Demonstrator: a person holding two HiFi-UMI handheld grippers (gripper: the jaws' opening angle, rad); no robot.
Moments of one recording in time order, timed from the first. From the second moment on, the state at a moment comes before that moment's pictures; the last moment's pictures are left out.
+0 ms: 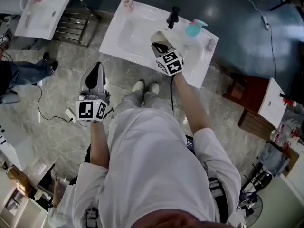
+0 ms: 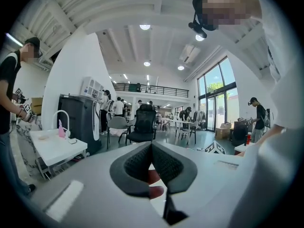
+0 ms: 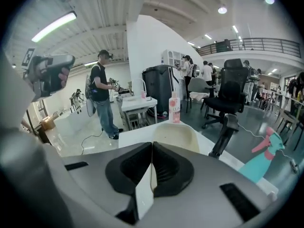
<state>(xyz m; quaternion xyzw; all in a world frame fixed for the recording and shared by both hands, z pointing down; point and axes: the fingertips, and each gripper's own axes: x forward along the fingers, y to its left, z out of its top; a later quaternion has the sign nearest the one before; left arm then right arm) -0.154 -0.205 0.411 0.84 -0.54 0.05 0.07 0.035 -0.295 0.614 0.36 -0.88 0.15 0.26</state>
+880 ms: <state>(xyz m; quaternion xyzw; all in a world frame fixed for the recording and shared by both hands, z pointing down) -0.093 -0.242 0.355 0.88 -0.48 0.00 0.01 0.061 -0.242 0.357 0.41 -0.91 -0.01 0.03</state>
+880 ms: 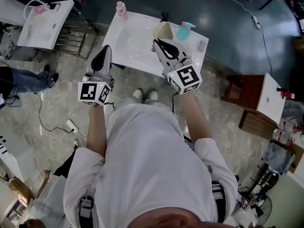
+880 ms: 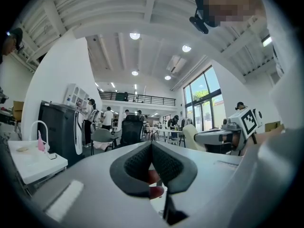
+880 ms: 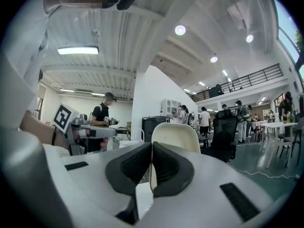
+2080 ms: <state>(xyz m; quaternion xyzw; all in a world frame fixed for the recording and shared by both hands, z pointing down) -0.043 -0.230 0.334 0.92 -0.39 -0.01 0.00 0.144 -0.193 0.329 0.52 -0.85 -0.04 -0.01</state>
